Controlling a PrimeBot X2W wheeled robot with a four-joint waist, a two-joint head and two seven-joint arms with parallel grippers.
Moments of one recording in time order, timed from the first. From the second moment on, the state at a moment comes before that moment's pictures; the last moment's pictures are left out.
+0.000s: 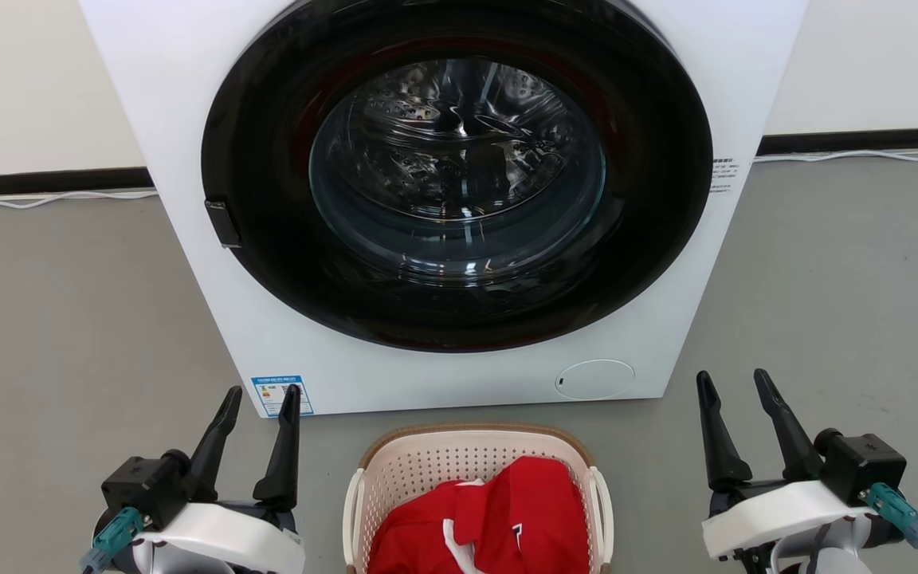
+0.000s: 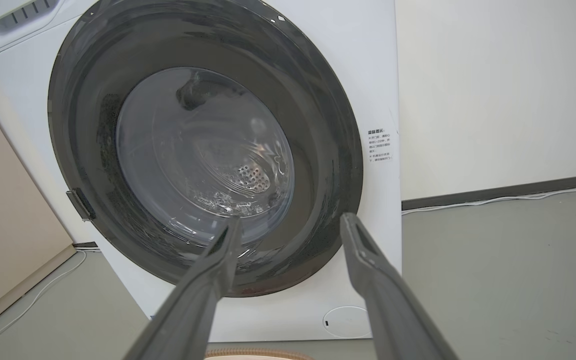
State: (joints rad) left arm -0.05 0.10 -0.09 0.20 -0.38 -0.13 -0.26; right arm -0.10 -0.05 -0.01 0.33 0.22 0.13 -0.26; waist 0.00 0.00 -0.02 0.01
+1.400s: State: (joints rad) left arm -0.01 0.10 -0.10 0.29 -0.59 -0.13 -0.20; right arm -0.06 -0.05 -0.01 0.37 0.42 0.13 -0.20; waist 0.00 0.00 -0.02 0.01
